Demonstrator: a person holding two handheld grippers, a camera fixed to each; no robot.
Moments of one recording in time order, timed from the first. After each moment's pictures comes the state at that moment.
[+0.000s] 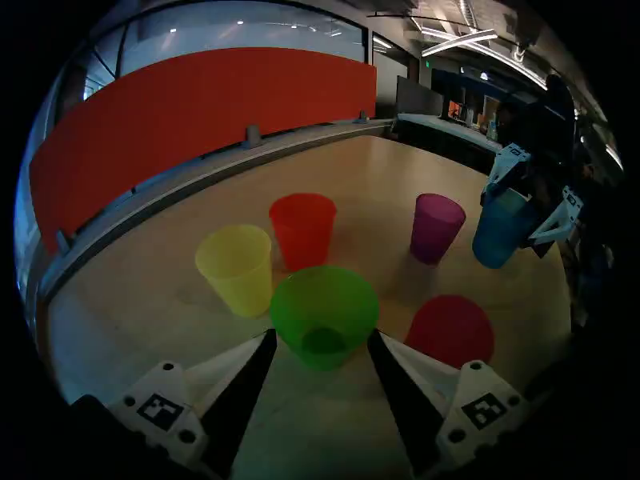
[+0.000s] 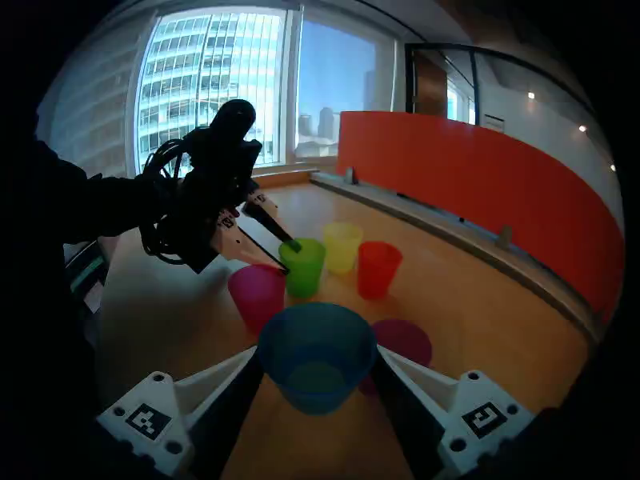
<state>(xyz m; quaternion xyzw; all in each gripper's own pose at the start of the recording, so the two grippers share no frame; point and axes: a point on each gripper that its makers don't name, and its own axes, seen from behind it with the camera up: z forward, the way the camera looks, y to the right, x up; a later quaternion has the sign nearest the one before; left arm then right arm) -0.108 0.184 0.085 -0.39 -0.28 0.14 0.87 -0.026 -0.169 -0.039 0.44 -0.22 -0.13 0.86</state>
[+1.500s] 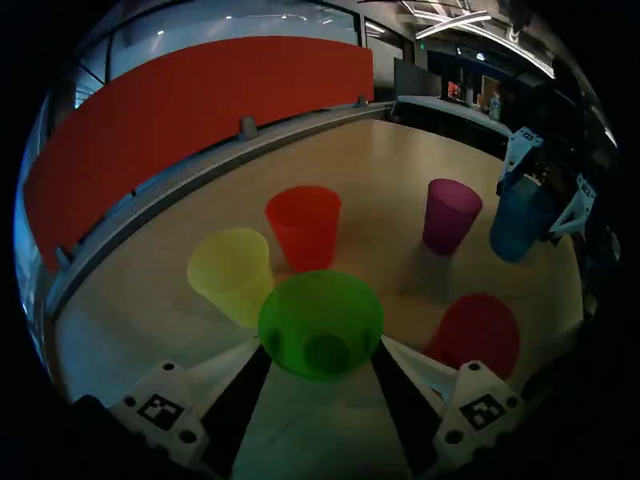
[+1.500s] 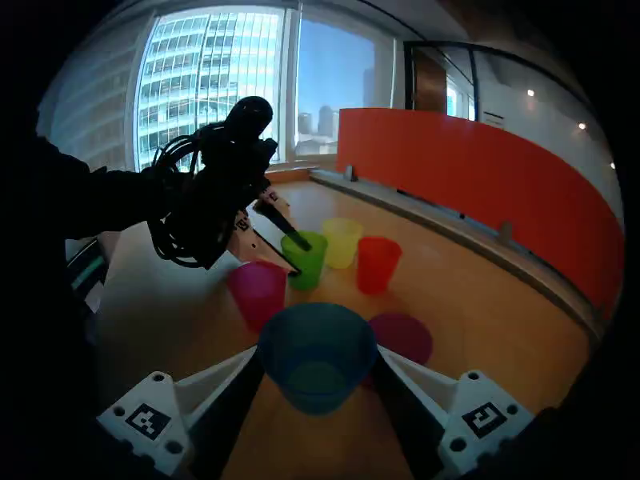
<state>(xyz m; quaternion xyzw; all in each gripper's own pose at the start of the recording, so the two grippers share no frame) -0.118 0.190 0.105 -0.38 -0.29 0.18 0.86 -0.030 -0.166 -0.039 0.44 -0.22 -0.13 0.86</state>
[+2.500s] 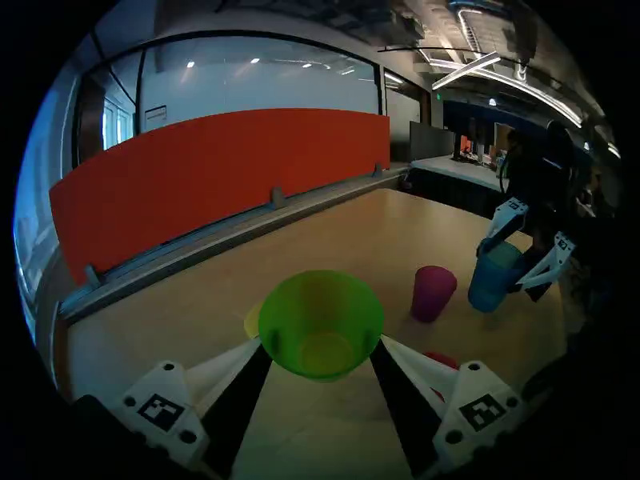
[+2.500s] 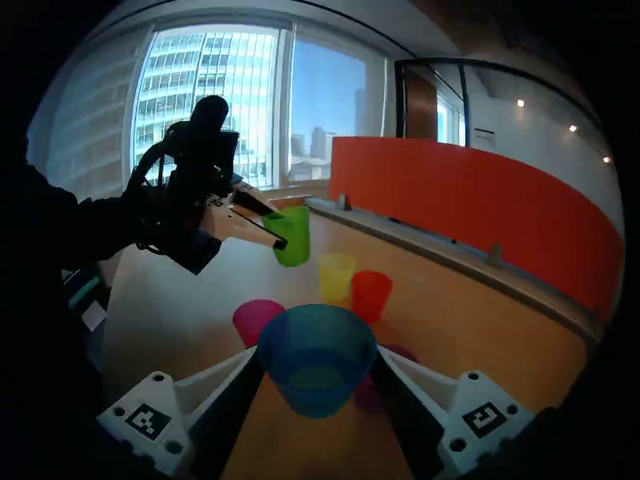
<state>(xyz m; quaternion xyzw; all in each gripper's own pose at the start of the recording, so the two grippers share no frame) -0.005 0.172 0.090 -0.36 -0.19 0.11 0.91 0.015 -0.171 -0.041 0.43 -0.18 -0.10 0.88</state>
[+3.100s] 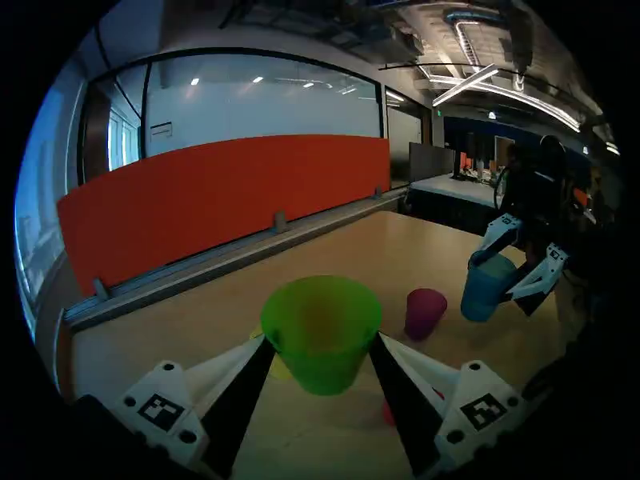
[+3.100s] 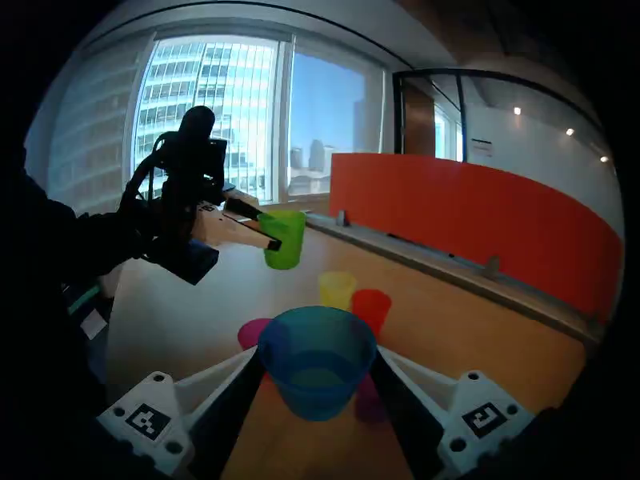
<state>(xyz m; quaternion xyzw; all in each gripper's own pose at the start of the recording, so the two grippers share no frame) 0.029 0.168 0.079 -0.36 -0.15 0.09 0.92 0.038 -0.179 -0.044 0.43 -0.15 -0.09 0.89</state>
